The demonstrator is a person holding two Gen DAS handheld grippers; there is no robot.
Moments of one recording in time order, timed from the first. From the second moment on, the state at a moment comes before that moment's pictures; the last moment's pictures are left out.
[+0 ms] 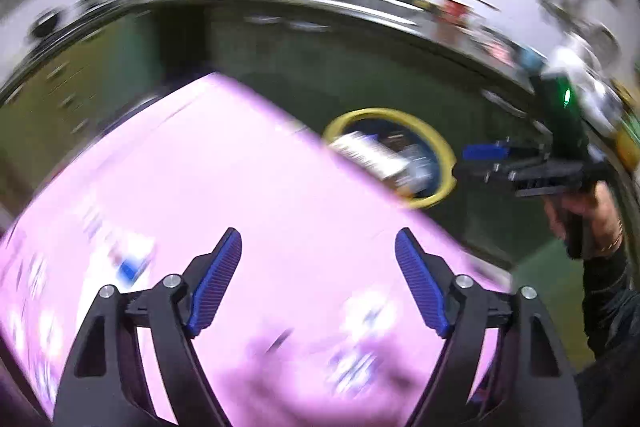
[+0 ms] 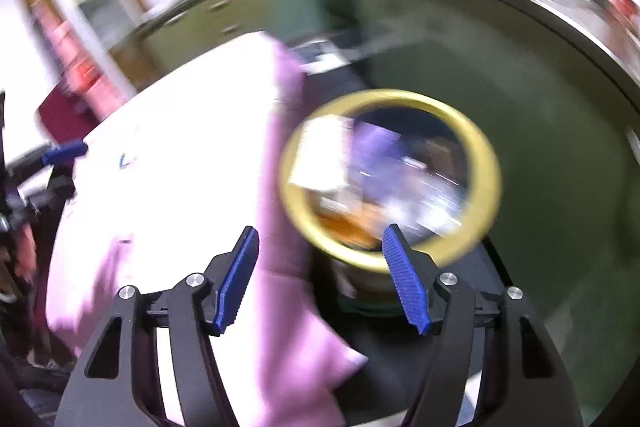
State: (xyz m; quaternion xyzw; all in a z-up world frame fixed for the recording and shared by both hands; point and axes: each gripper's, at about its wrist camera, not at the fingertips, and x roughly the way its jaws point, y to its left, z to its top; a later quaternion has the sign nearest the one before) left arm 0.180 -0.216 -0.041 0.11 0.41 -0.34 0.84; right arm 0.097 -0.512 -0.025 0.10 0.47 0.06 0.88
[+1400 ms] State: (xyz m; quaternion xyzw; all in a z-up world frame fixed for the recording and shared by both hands) left arm 0.143 -0.035 -0.084 0.03 0.44 -0.21 0.87; right arm 0.292 -0.214 -0.019 -0.01 0.50 0.23 0.84
